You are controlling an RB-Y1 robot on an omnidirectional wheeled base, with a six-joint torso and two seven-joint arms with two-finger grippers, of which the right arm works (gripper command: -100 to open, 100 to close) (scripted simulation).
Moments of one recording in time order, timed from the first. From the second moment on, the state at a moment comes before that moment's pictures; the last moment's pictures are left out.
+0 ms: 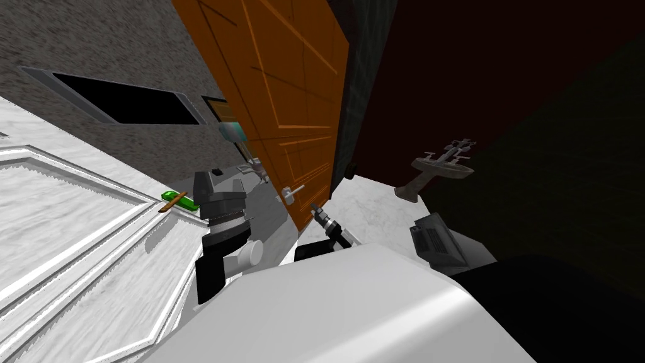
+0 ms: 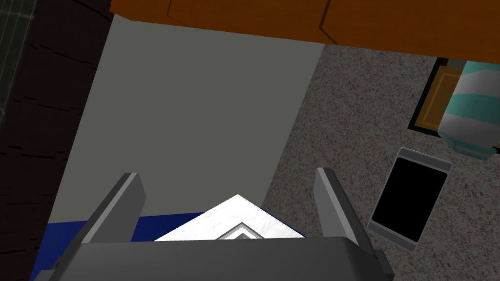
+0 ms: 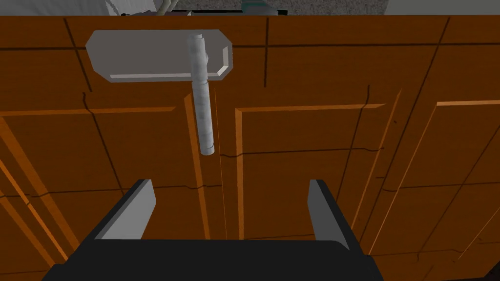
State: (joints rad) arm 0.28 -0.23 0.57 -1.71 0.41 -0.34 -0.45
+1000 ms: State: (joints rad) arm 0.22 -0.23 0.63 -1.60 0.45 -0.34 -0.50
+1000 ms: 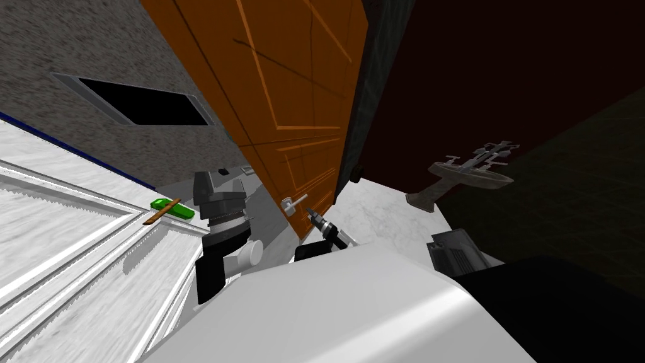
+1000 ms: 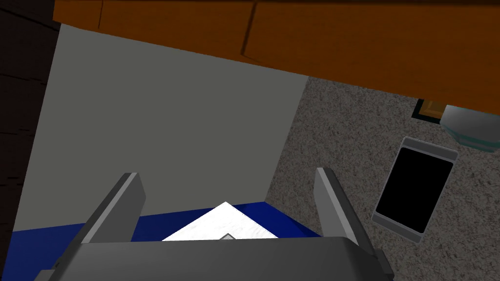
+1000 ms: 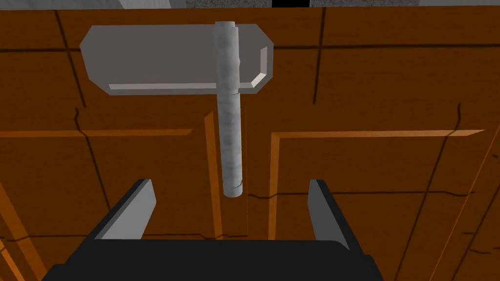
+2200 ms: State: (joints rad) arm 0.18 -0.19 0.61 -1.54 0.43 -0.33 -0.48
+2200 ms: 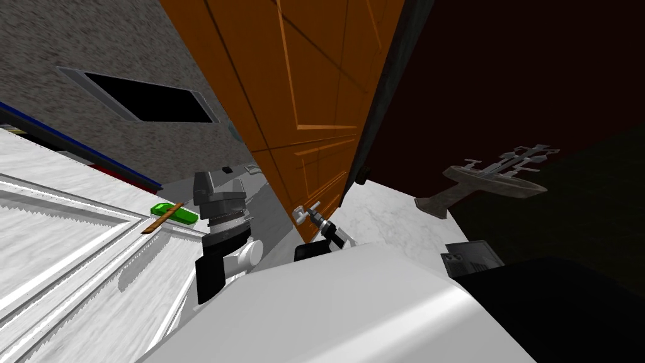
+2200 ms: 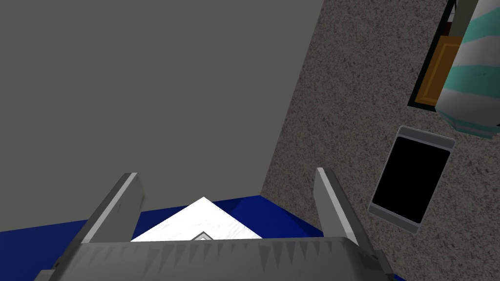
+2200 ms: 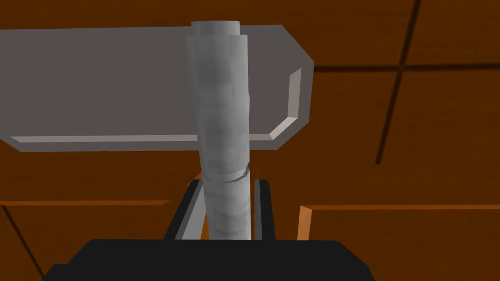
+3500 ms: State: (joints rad) arm 0.14 -0.12 0.47 -1.45 0.39 -0.32 -0.41
